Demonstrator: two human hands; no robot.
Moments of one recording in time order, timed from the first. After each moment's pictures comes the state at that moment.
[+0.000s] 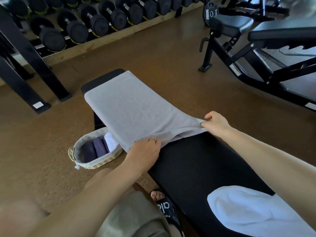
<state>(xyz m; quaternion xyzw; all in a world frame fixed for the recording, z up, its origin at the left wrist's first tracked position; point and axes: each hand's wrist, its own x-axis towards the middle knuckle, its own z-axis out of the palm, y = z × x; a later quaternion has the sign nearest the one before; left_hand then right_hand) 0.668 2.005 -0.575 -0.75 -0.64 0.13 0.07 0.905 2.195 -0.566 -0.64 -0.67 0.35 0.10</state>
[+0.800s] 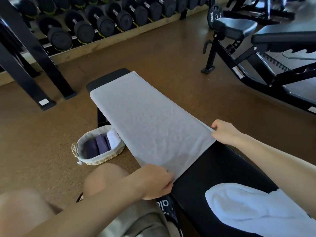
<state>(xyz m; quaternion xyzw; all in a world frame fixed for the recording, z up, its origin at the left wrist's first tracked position) 0.713 1.945 -0.552 -0.81 -0.54 0.13 -0.18 0.934 2.172 -0.554 -0.62 -0.74 0.28 -0.04</state>
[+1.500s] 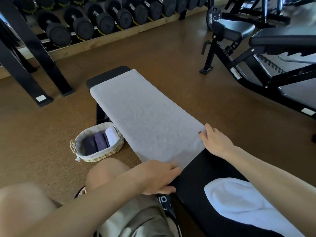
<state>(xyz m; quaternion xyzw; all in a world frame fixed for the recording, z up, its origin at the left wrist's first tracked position) 0.709 1.944 -0.553 -0.87 -0.45 0.12 -0.14 0.920 2.121 -0.568 -0.59 -0.78 0.19 -0.07</state>
